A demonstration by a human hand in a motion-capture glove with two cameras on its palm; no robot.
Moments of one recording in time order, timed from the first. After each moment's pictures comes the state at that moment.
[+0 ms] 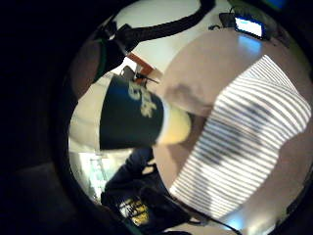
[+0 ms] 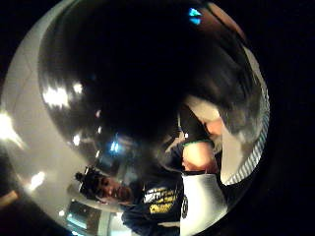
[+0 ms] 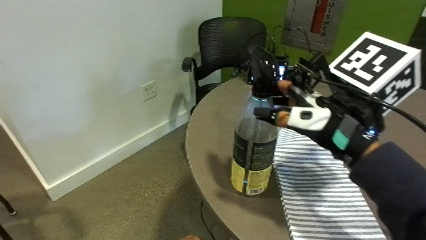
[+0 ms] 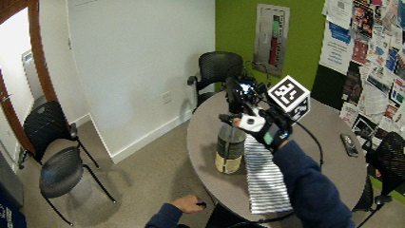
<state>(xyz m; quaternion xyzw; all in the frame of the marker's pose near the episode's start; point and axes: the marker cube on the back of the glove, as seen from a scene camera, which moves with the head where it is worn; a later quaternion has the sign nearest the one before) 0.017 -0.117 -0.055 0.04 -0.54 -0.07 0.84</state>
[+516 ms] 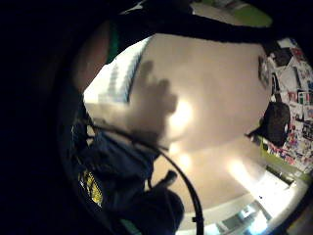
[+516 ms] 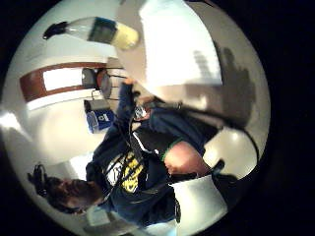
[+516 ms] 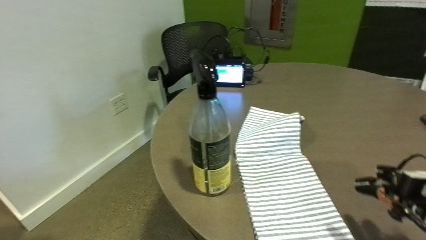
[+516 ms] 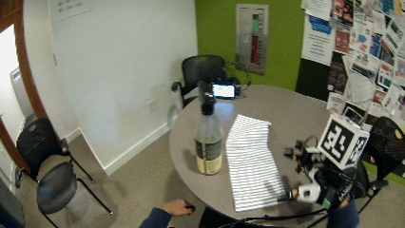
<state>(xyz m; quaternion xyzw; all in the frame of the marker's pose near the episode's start) 0.069 0.059 -0.008 -0.07 -0.21 0.07 0.97</state>
